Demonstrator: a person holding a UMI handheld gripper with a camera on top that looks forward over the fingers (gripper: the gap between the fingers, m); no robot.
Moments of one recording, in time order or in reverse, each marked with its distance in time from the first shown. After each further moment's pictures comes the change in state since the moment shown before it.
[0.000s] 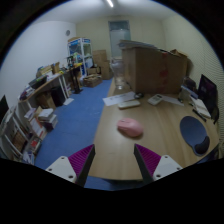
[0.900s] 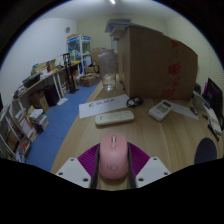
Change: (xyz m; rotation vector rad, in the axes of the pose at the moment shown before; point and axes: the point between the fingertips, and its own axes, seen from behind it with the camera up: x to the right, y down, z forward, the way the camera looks) arm 0.088 -0.060 0.197 0.005 0.004 -0.043
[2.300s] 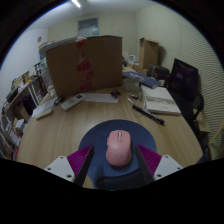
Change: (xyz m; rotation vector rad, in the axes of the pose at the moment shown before) arm 0.317 0.061 -0.154 -0.043 0.203 0.174
